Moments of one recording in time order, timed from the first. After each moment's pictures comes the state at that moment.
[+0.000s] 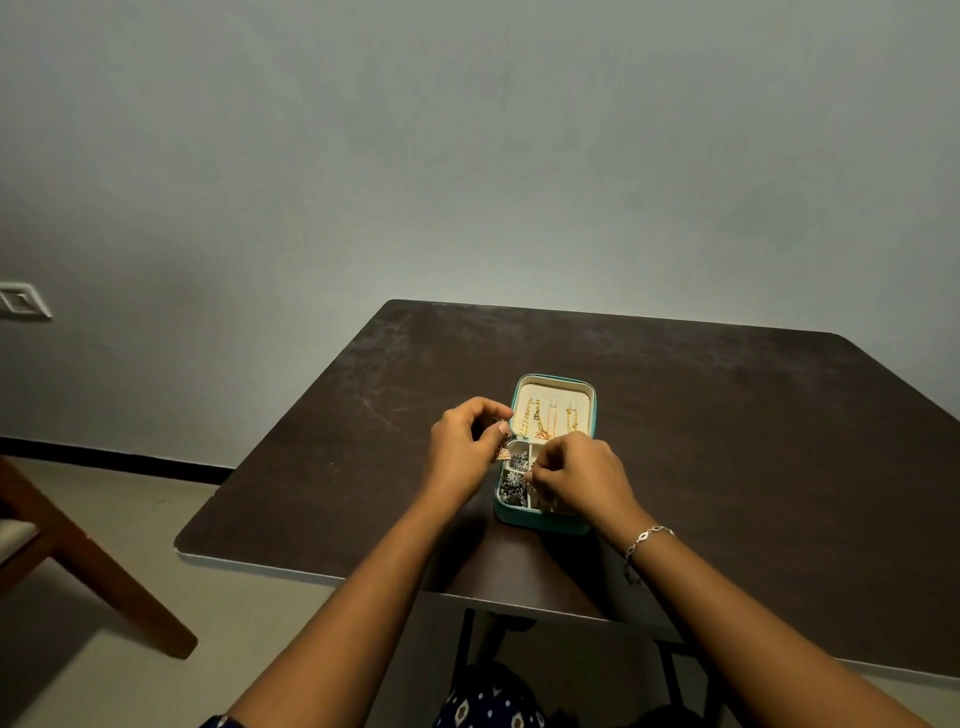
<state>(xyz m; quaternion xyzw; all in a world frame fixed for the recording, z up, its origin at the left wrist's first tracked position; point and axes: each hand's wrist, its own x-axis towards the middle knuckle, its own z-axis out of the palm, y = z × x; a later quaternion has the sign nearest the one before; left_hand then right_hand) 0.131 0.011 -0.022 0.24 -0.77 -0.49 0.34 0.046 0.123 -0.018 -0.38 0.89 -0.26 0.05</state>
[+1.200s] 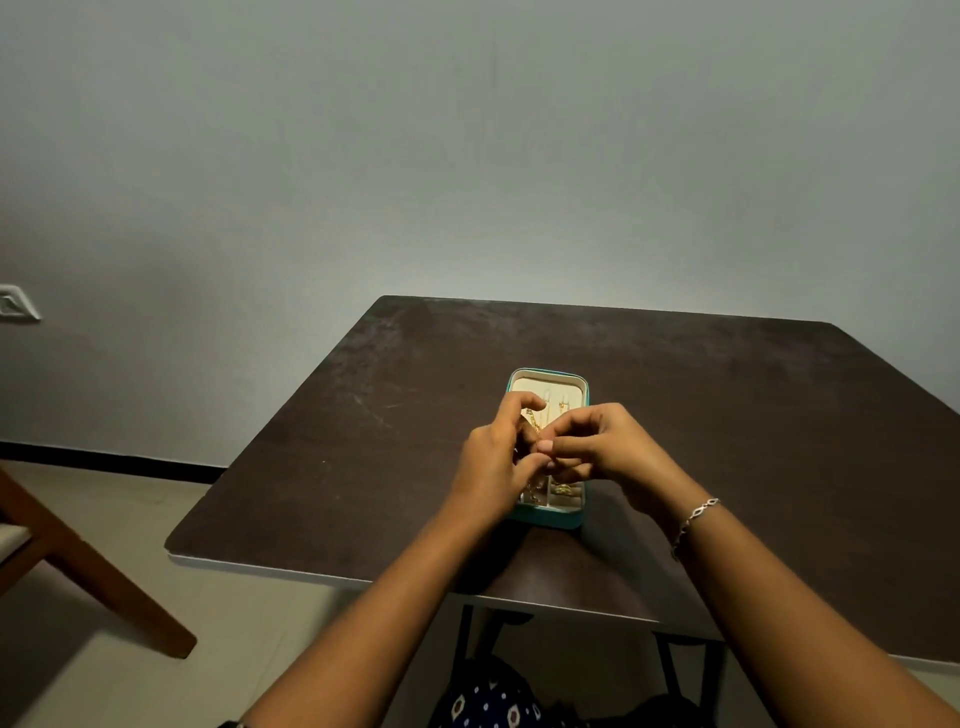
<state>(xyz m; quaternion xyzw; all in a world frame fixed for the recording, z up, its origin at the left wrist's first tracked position) 0.132 0.048 -0.018 0.12 -0.86 -0.38 0.31 0.028 0.149 0.012 -0.34 0.70 -0.54 0.32</state>
